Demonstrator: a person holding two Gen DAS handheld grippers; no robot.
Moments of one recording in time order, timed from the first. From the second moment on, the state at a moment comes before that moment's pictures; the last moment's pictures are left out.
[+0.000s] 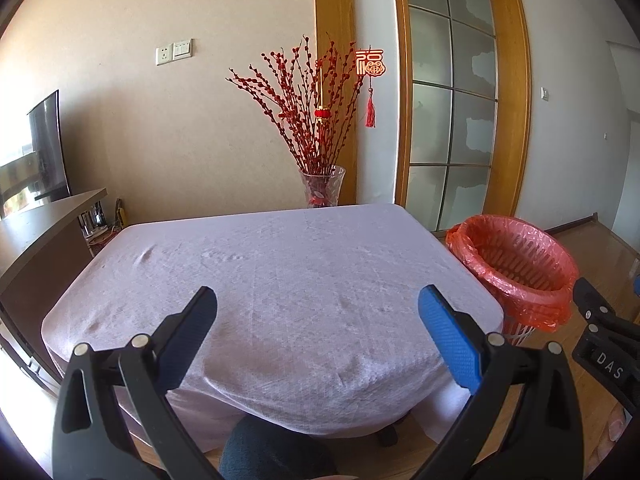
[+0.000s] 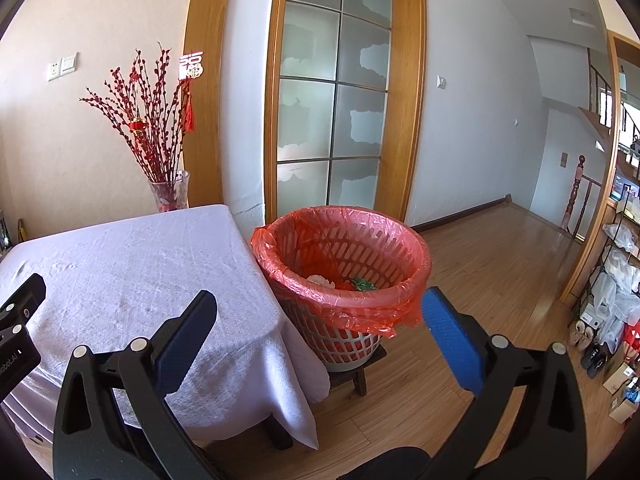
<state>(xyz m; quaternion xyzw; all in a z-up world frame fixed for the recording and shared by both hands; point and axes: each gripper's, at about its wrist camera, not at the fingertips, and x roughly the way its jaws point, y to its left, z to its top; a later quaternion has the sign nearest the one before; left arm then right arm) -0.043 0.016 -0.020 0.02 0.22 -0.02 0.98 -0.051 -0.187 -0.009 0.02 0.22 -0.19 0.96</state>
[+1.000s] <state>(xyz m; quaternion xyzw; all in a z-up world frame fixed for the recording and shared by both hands) -0.042 0.012 -0.021 0.02 0.22 -0.02 0.98 -0.048 -0.190 -0.011 0.03 0.22 -0.19 0.96</state>
